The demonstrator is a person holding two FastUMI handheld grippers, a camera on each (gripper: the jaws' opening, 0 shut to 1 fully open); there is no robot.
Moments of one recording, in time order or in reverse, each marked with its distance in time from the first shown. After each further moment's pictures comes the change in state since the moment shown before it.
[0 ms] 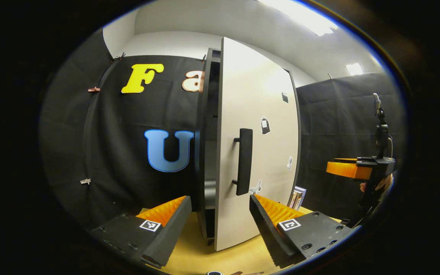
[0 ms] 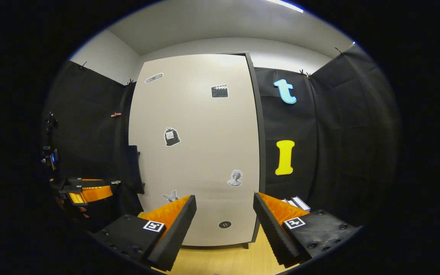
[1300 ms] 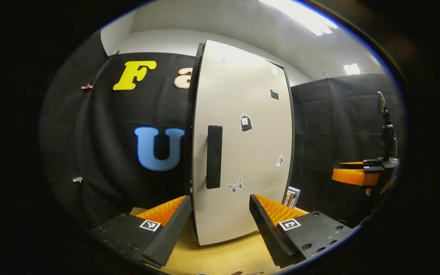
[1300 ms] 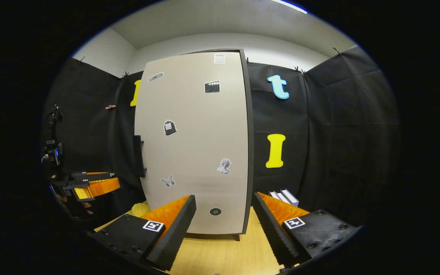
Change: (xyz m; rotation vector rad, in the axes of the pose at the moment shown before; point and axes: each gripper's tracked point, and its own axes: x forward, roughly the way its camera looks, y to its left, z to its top) left arm 0.022 -0.032 -0.007 -0.018 0.001 -0.042; right arm -0.024 -0.013 -0.012 -0.011 0.063 -0.049
